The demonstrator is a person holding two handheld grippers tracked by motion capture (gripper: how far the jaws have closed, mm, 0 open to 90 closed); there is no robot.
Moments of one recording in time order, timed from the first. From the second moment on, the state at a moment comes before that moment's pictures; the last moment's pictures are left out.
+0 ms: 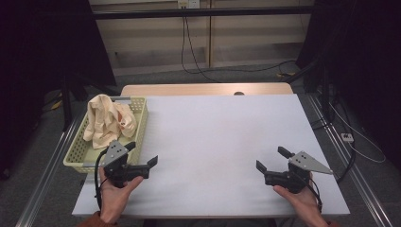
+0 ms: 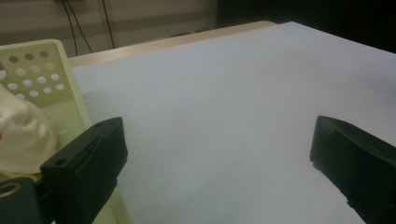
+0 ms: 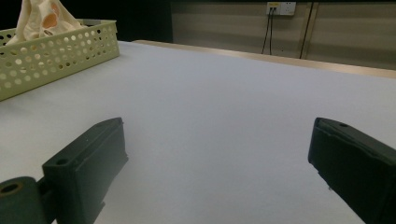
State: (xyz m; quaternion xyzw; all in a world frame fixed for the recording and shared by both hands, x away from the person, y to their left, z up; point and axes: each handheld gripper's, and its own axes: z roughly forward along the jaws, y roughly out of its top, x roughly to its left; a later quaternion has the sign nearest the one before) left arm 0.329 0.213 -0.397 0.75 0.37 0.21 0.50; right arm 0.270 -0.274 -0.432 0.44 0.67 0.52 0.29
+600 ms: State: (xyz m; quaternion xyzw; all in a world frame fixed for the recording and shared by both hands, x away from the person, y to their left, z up) left arm 0.336 0.232 -0.372 0.74 0.38 0.24 0.50; right arm 0.271 -0.269 -0.431 0.44 0.67 0.52 0.28
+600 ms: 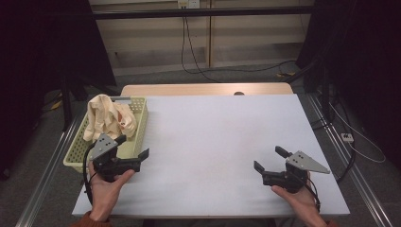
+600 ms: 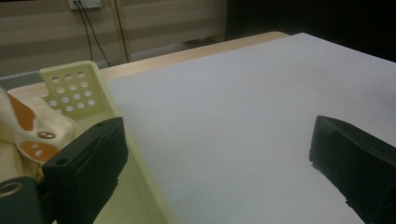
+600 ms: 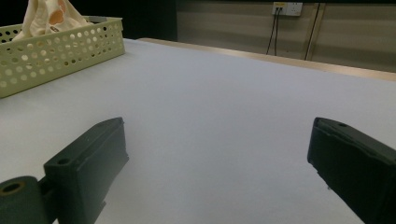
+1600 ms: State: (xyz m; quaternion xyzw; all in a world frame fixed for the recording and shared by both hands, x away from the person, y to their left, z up) left arm 0.368 0.269 -0.355 0.72 0.42 0.27 0.48; right arm 0.272 -0.265 -0.432 0.43 0.68 0.52 0.28
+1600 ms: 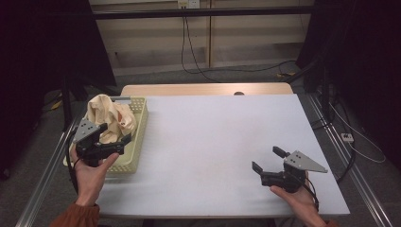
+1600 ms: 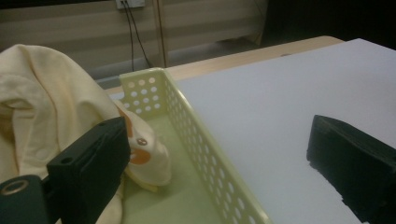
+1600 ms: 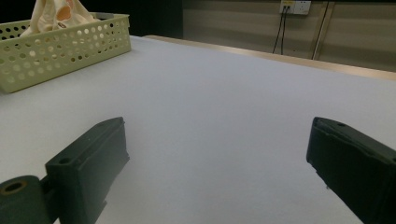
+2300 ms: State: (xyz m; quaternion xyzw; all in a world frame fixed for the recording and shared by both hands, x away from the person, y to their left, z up) left arm 0.393 0.292 -0.347 0.71 0.45 0.29 0.46; right arm 0.273 -0.265 -0.432 0.43 0.69 0.52 0.28
